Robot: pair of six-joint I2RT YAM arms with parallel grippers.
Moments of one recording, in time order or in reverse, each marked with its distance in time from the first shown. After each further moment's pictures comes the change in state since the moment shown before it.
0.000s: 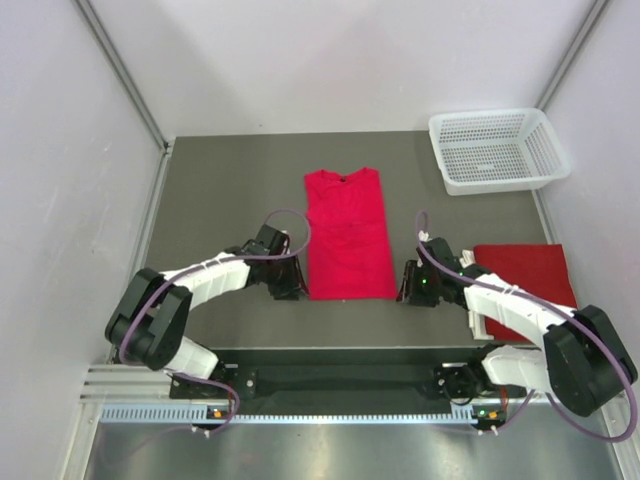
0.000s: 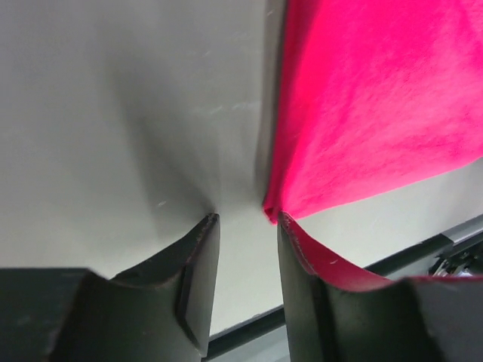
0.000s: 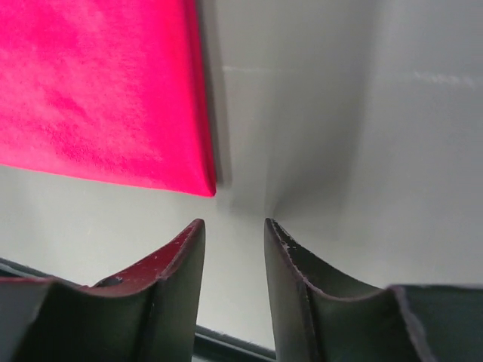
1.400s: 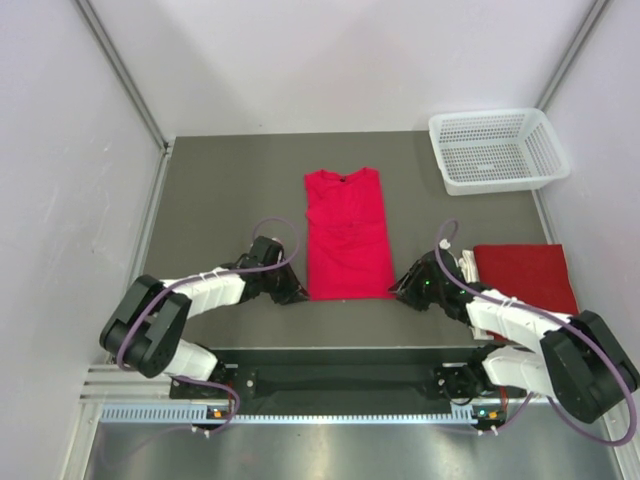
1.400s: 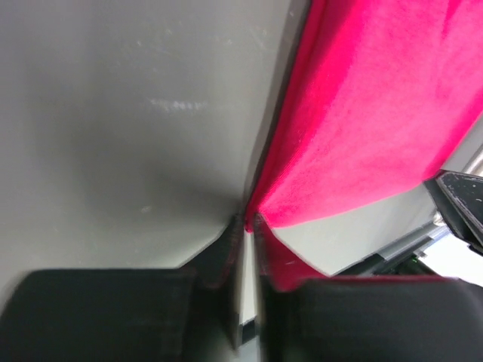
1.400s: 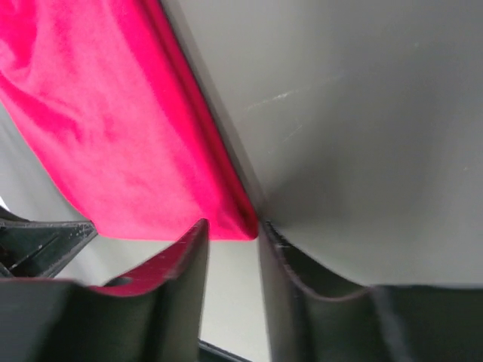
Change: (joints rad) left arm 0.000 -0.053 -0.169 0.246 0.024 -0.249; right arm 0.001 -0.045 -0.174 0.319 0.027 0.493
